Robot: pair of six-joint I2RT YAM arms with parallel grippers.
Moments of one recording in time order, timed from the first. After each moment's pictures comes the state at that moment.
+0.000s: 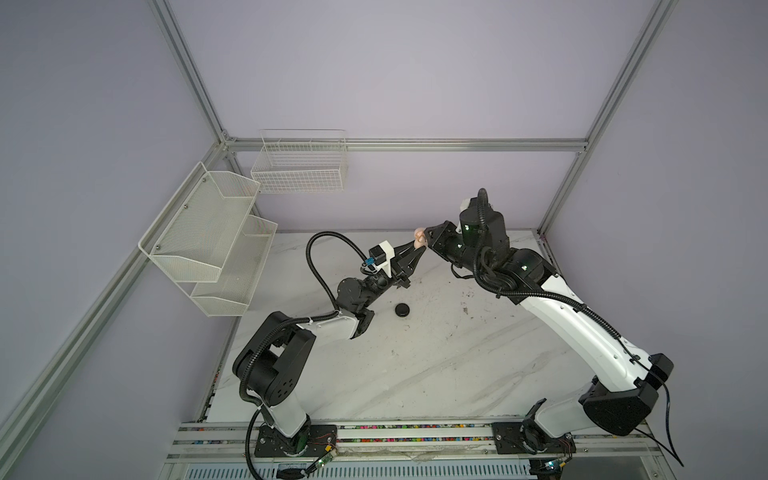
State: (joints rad) left arm -0.58 1.70 0.90 1.43 0.37 -0.16; right arm 0.75 1.48 1.72 -0.62 0.19 1.02
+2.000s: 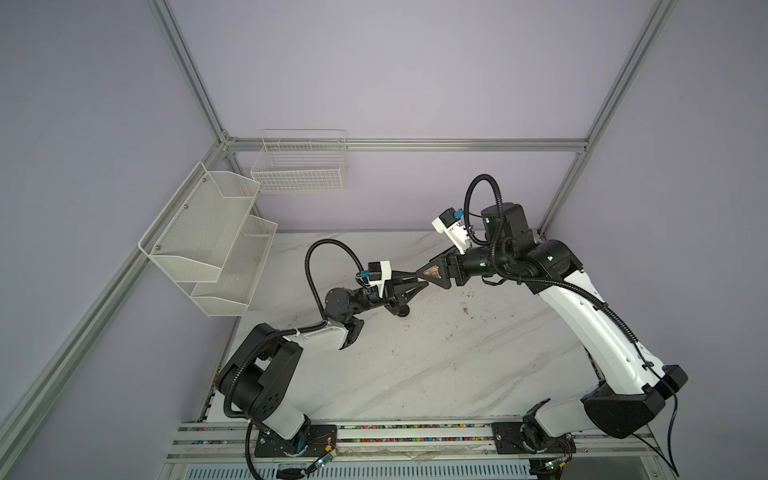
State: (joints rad) left arm -0.55 1.58 0.76 1.45 0.79 -0.37; right arm 0.59 1.45 1.77 -0.93 -0.60 0.14
